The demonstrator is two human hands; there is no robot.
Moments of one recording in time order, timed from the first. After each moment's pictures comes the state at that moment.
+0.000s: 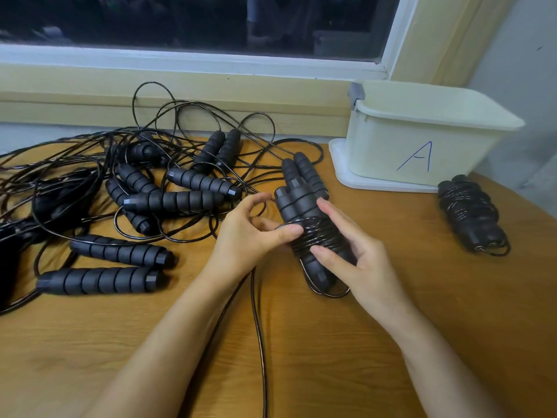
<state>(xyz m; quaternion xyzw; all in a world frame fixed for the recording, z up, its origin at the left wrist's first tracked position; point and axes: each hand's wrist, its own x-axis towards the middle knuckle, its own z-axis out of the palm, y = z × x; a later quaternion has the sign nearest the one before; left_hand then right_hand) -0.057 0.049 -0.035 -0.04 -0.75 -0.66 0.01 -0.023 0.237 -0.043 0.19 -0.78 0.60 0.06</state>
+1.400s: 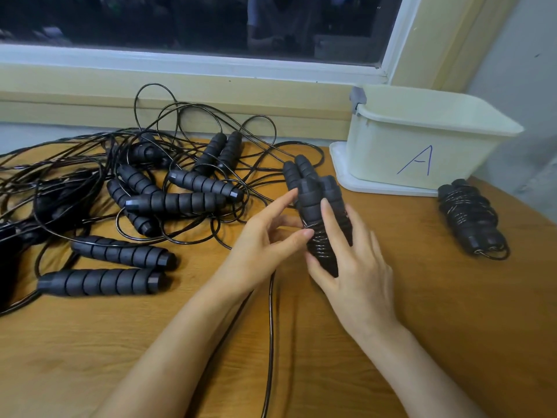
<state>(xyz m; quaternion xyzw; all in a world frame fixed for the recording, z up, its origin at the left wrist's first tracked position) -0.041 0.058 -0.024 -0.18 -0.73 -0.66 -0.02 -0.015 0.217 -0.053 0.11 -0.93 0.18 0.29</state>
